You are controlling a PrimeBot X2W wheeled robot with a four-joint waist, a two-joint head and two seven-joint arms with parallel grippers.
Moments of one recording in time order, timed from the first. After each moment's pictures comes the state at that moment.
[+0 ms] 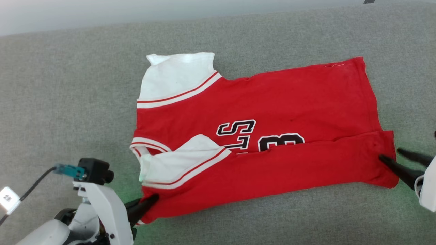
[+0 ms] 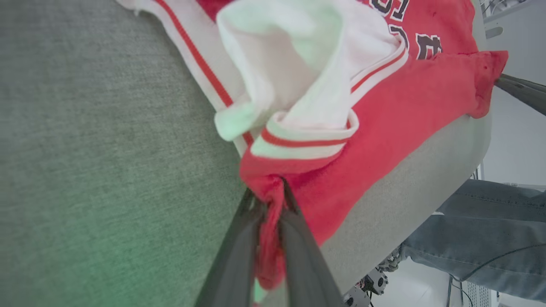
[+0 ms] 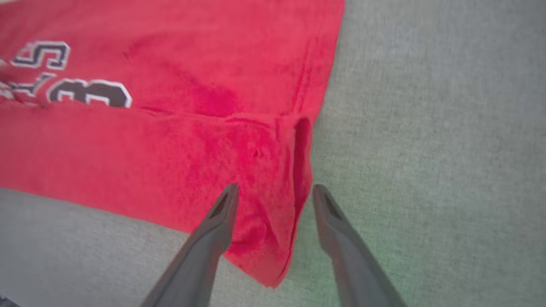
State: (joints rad) left arm -0.33 0.88 -0.72 -0.16 -1.36 0.18 0.34; right arm -0.38 -0.83 0.47 0.14 1.00 0.13 0.43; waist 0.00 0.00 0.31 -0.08
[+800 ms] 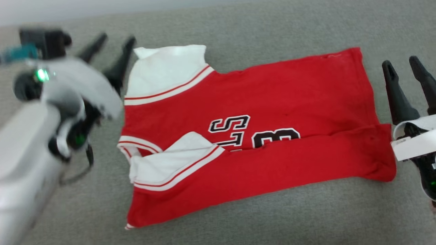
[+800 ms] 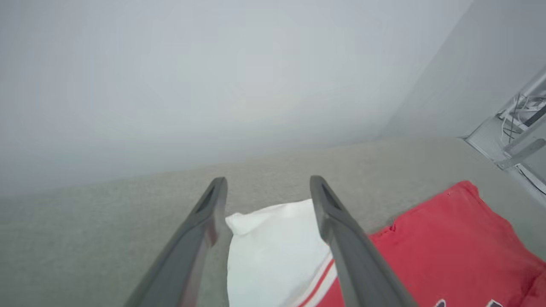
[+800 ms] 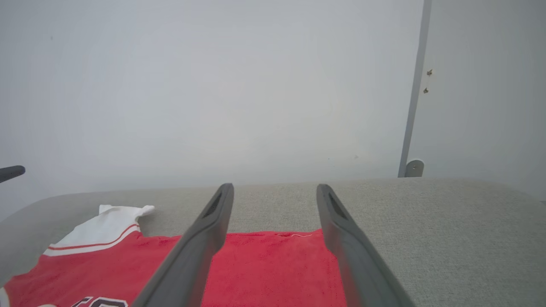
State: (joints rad) left arm -0.82 0.68 -0.65 0.18 -1.04 0.13 0.05; right arm -0.45 -0.45 0.18 0.08 0.67 0.13 -0.09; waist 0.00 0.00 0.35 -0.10
